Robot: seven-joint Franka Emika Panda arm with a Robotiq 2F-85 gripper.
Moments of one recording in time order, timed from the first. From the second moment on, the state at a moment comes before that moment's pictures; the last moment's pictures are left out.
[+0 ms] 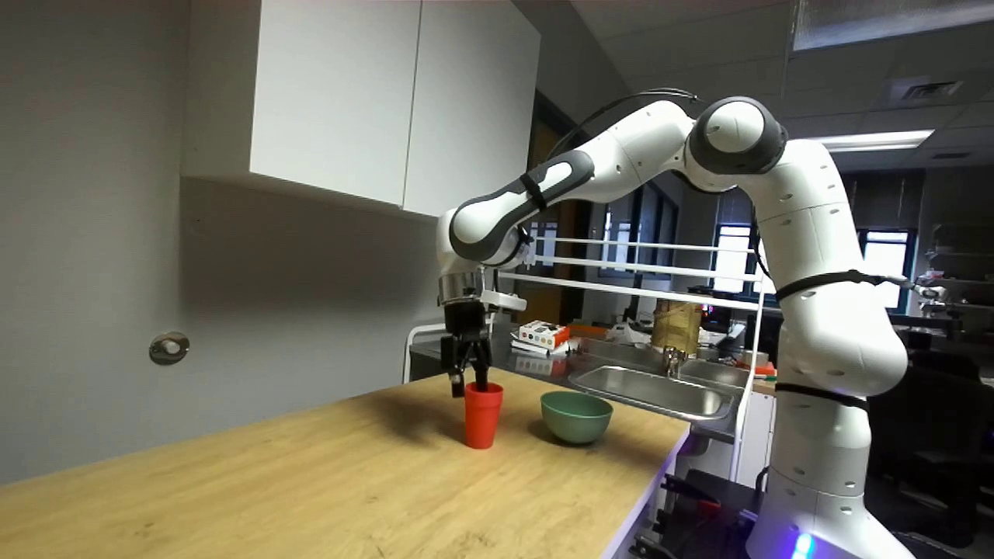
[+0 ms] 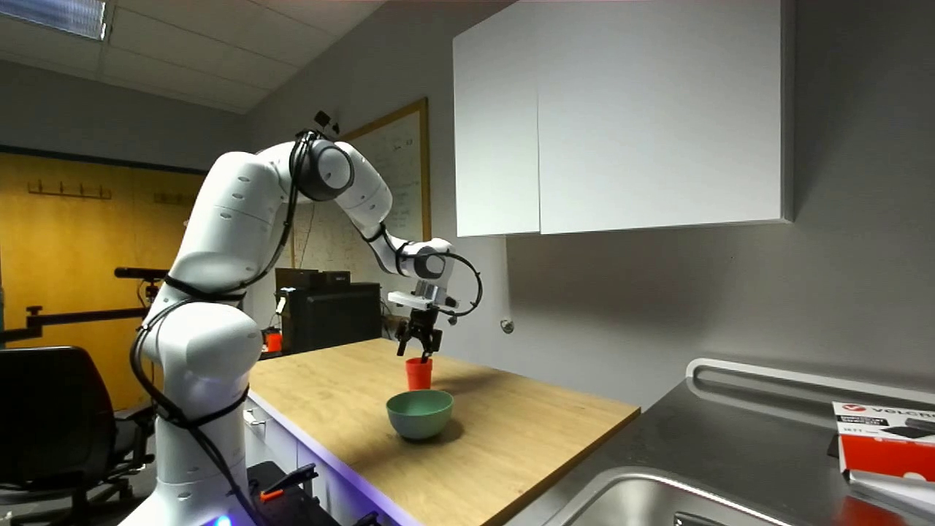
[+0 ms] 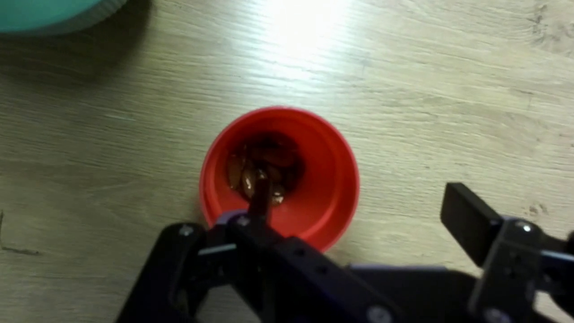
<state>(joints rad) 0.11 0.30 0.11 -1.93 0.13 1.95 -0.01</state>
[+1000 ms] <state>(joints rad) 0.08 0.35 0.09 -1.85 0.12 1.91 -0.01</state>
